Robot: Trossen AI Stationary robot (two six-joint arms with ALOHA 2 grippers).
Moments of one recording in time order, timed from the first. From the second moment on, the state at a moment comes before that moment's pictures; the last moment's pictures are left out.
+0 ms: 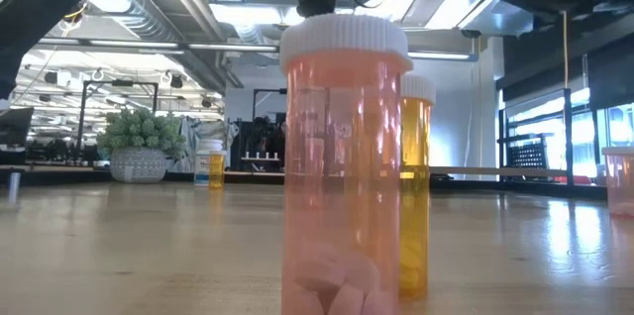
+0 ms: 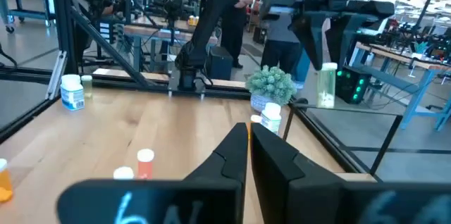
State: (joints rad) left arm 0.43 2.08 2.35 -1.18 0.09 0.37; right arm 0.21 0.21 0.32 -0.11 0.36 -0.13
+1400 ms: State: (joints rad) left arm 0.45 2.05 2.36 -1.04 0.04 0.37; right arm 0.21 0.25 0.37 0.02 0.43 -0.11
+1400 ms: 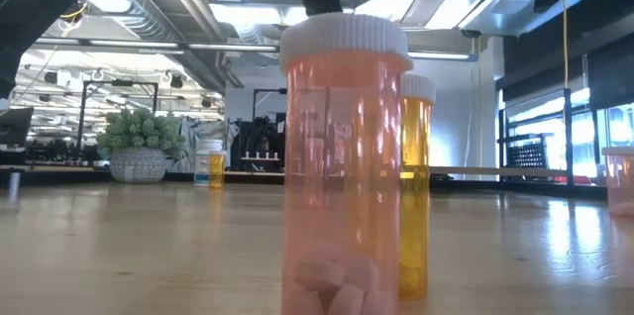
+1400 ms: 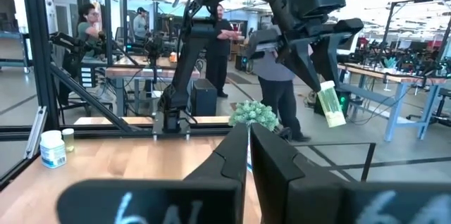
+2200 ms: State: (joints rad) left arm 0.33 2.19 2.35 -1.06 0.07 0.40; right arm 0.21 0.25 0.37 0.01 0.43 -0.11
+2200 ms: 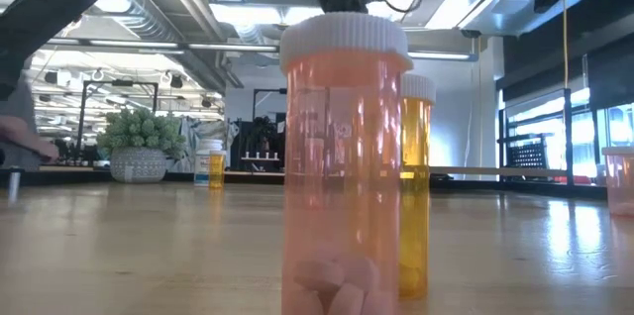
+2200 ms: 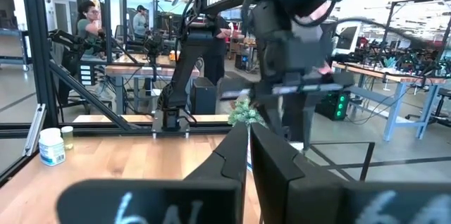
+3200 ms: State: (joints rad) left arm 0.32 2.32 2.35 -1.05 -0.01 0.33; right arm 0.21 0.25 0.37 0.00 0.43 -0.11
